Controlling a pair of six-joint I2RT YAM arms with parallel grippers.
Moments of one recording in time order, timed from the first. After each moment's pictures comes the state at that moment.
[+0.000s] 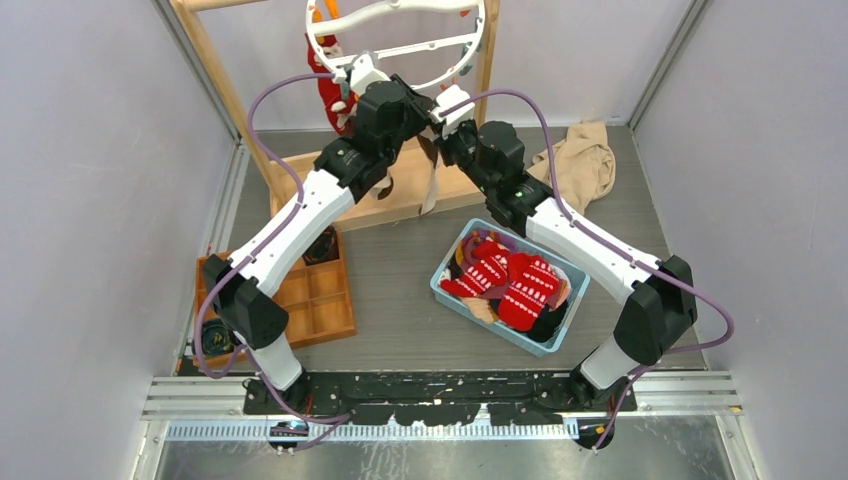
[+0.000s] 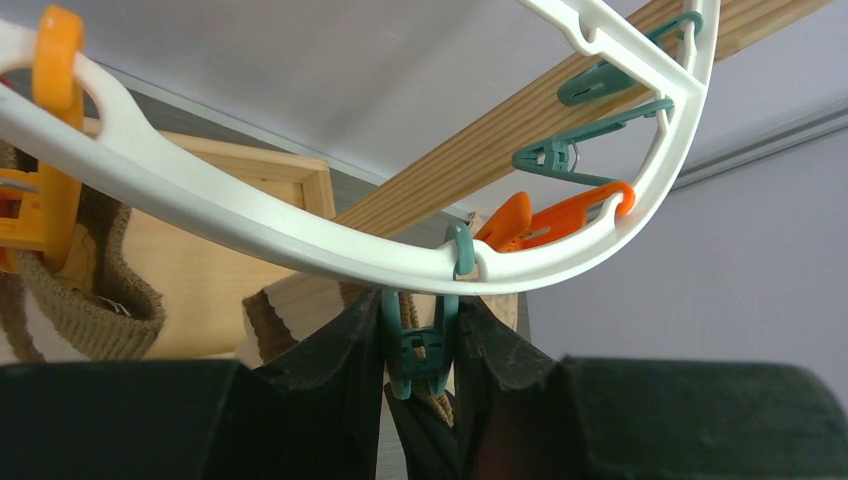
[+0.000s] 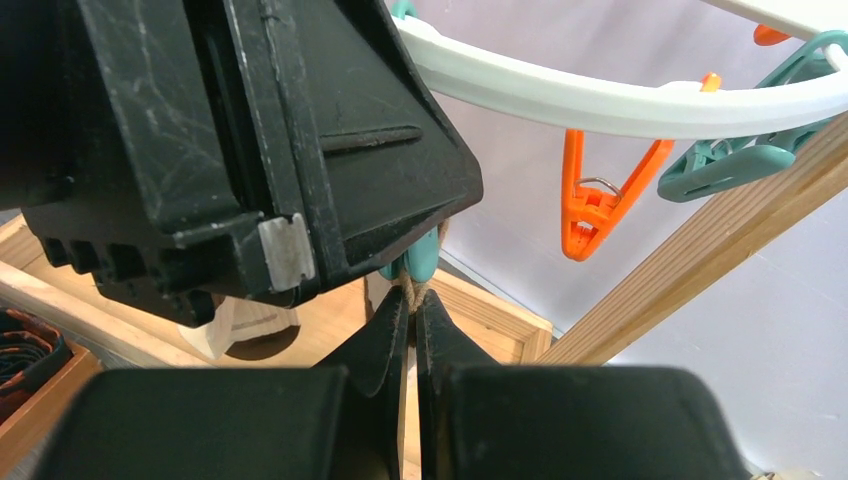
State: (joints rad) left arm -0.64 1.71 1.83 -0.30 -0.43 -0.83; right arm 0.67 1.57 1.40 0.22 0.10 -0.28
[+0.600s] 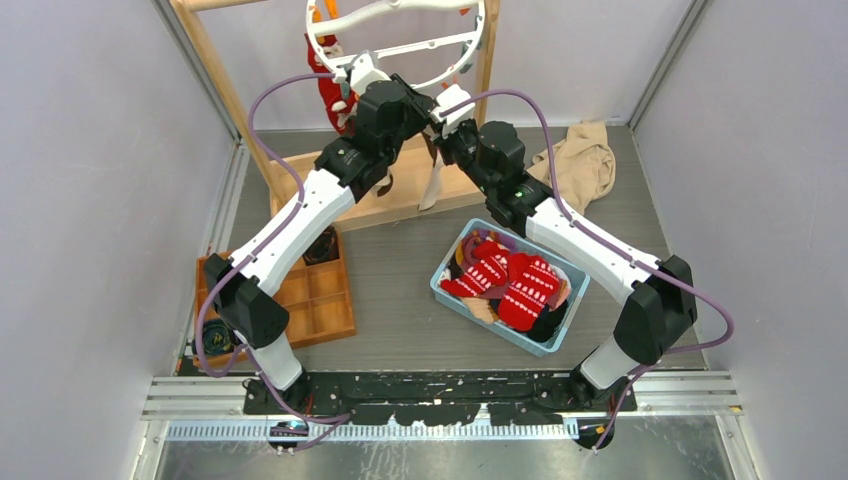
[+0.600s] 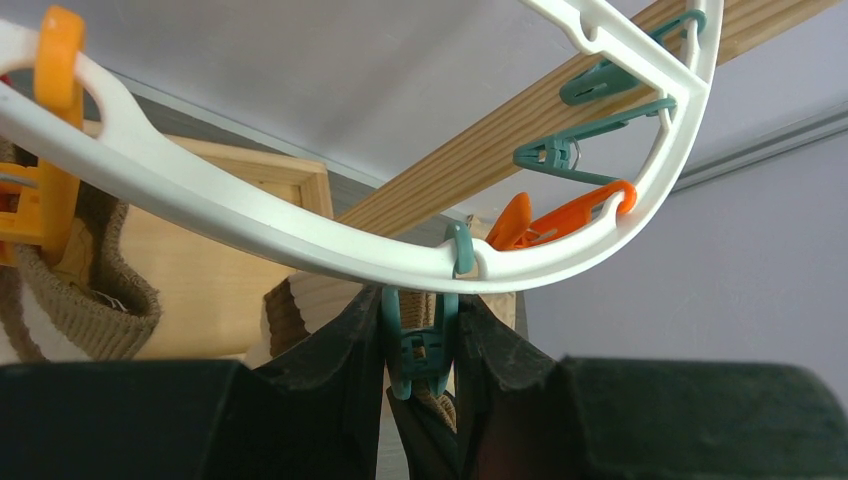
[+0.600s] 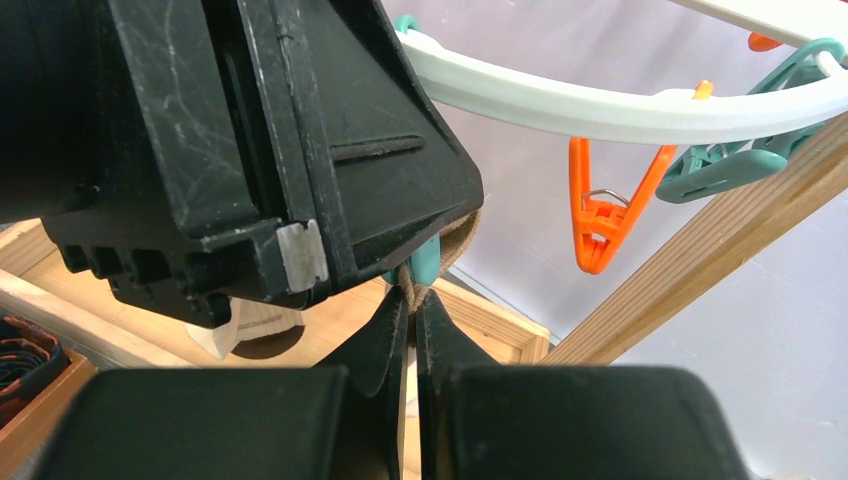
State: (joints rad) left arm -0.64 1.71 1.84 -0.30 -0.43 -0.84; right arm 0.67 1.57 1.40 0.23 0.10 -0.29
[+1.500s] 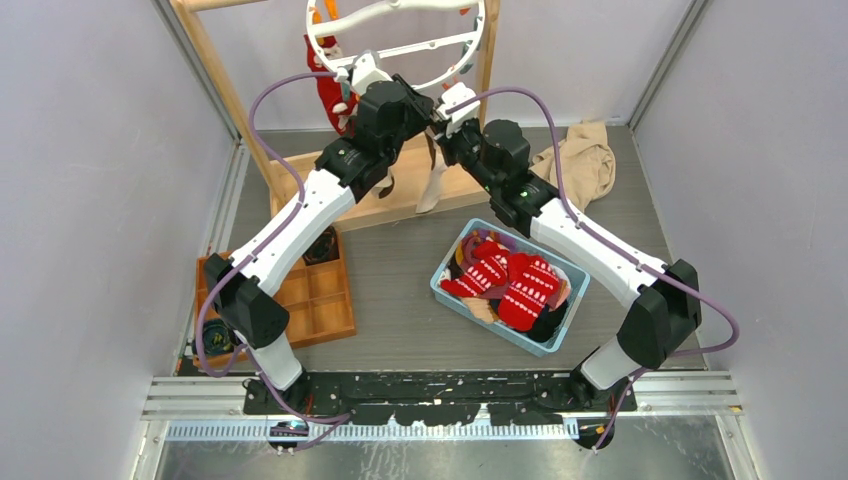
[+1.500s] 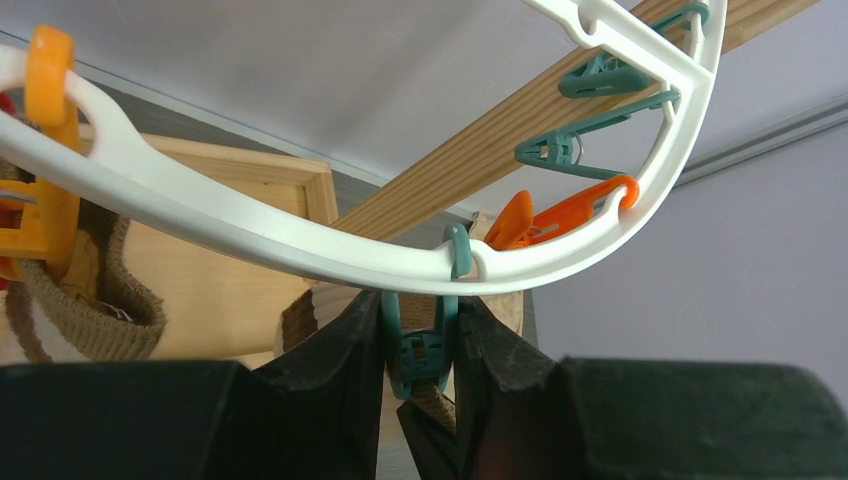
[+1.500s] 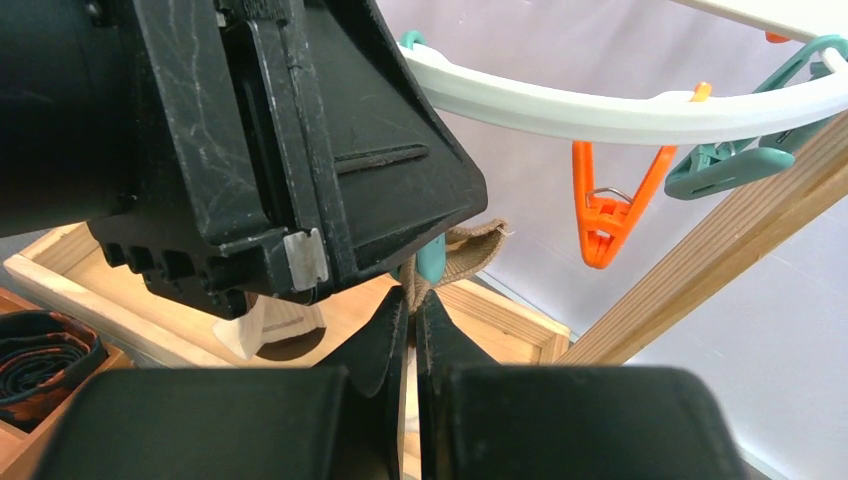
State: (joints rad) left arm -0.64 1.71 1.84 -0.30 -0.42 -0.81; right arm 0.66 1.55 1.40 0.20 0.06 -0.25
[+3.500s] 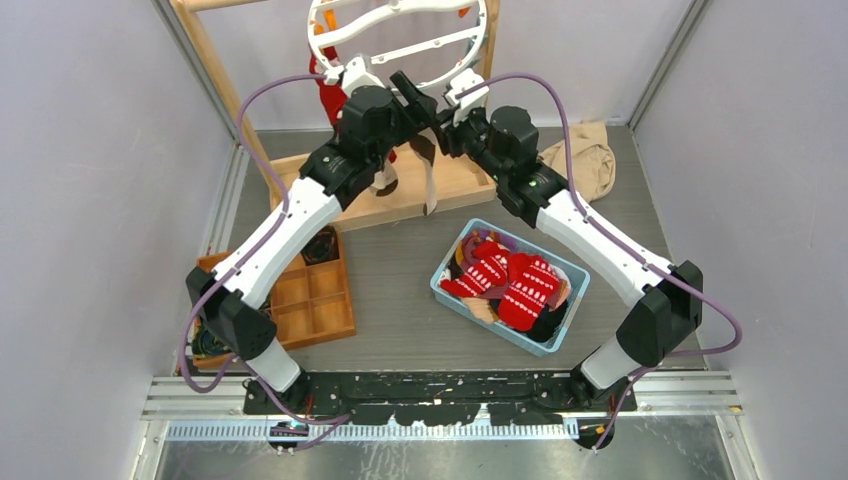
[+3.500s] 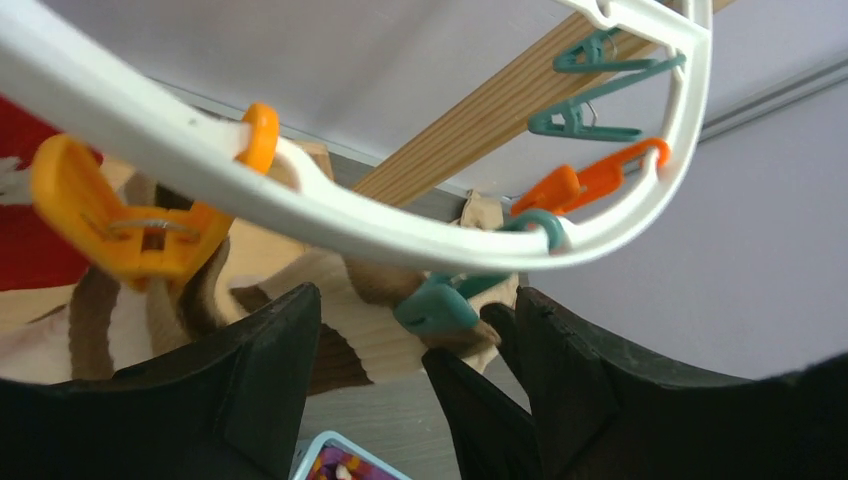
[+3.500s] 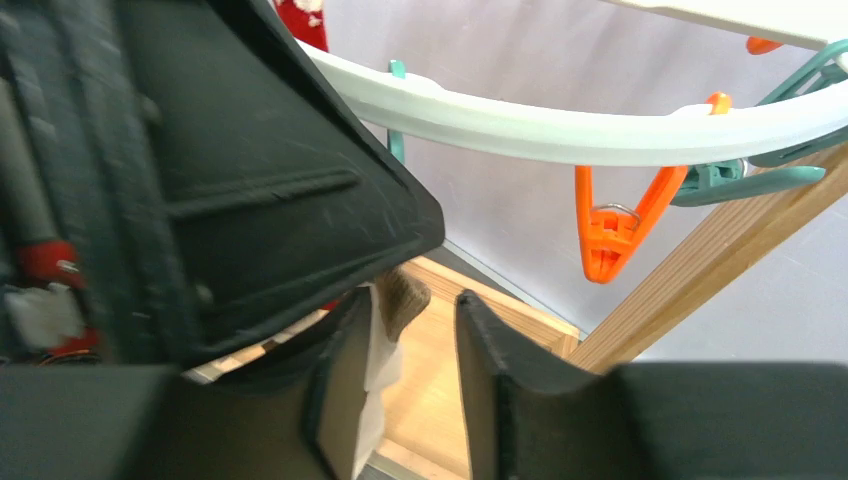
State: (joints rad) left arm -0.64 1.64 1.78 -0.31 -0.36 -0.80; right arm 0.63 1.56 1.48 0.11 0.01 -0.19
